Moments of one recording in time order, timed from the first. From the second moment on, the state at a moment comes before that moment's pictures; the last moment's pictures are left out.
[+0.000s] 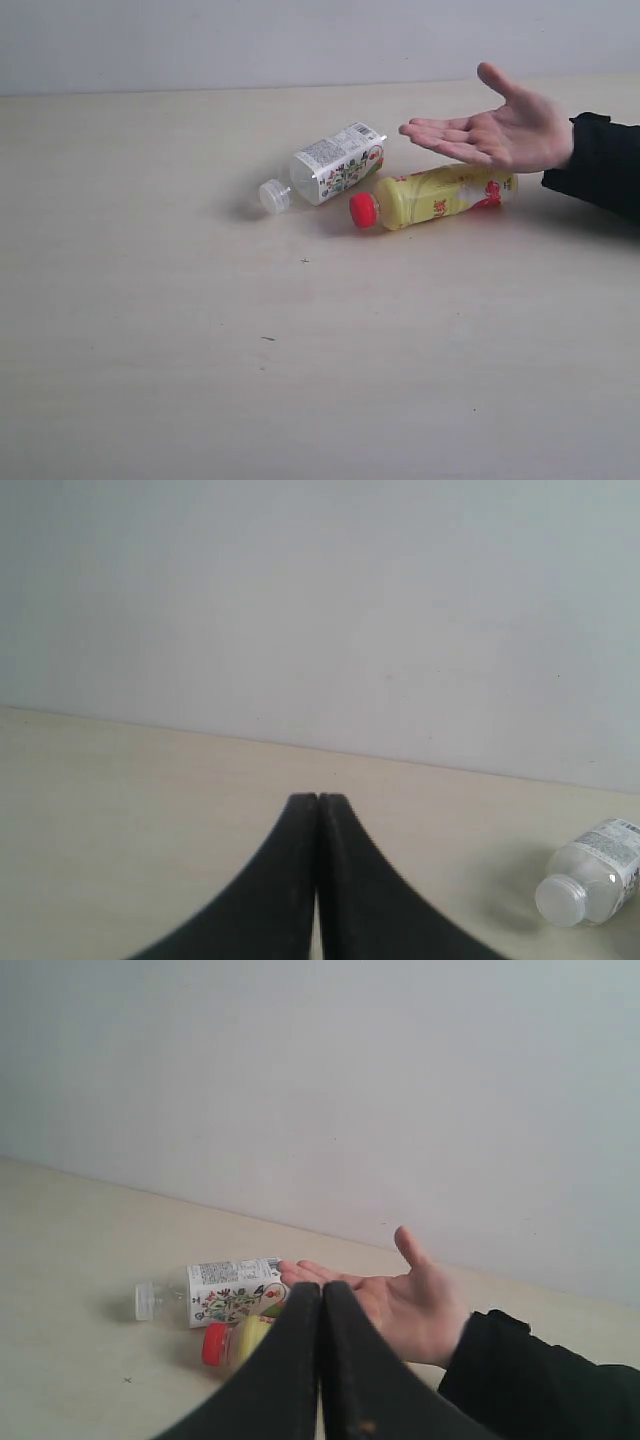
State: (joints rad) left arm 0.08 0.01 0.00 0.05 0.08 -0.21; right arm 0.25 0.00 -0.34 0.24 0.51 -0.29
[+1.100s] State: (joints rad) left arm 0.08 0.02 0.00 0.08 -0.49 -0.63; right arm 0.25 0.00 -0.34 0.24 0.51 -0.29
